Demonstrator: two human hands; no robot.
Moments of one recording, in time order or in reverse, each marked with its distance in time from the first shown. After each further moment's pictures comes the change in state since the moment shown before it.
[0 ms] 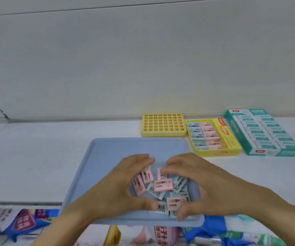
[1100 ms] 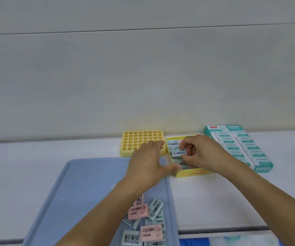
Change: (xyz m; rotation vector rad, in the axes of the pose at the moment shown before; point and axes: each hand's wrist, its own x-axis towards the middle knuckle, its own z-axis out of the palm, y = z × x) left_hand 0.143 0.061 0.029 0.168 0.268 -0.089; right_hand 0.029 0.080 -0.067 -0.133 0.312 0.466
